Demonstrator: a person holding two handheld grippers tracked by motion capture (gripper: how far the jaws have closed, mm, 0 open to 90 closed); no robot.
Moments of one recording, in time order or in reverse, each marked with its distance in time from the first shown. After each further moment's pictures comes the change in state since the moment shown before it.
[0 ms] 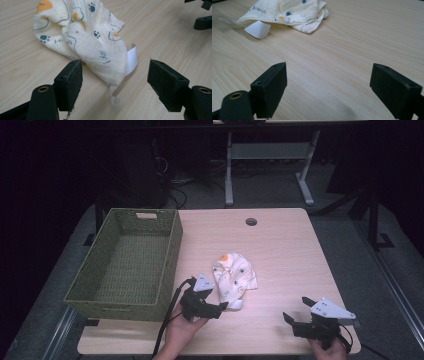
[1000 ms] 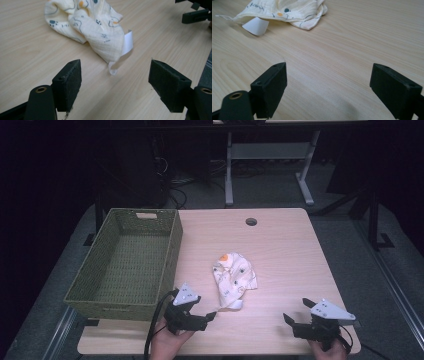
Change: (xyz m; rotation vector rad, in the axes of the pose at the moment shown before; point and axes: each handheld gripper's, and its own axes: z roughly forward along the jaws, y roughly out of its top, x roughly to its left) left arm 0.002 -0.030 -0.034 -0.058 -0.007 -0.027; right arm 0.001 -0.004 0.000 0.011 -0.009 0.011
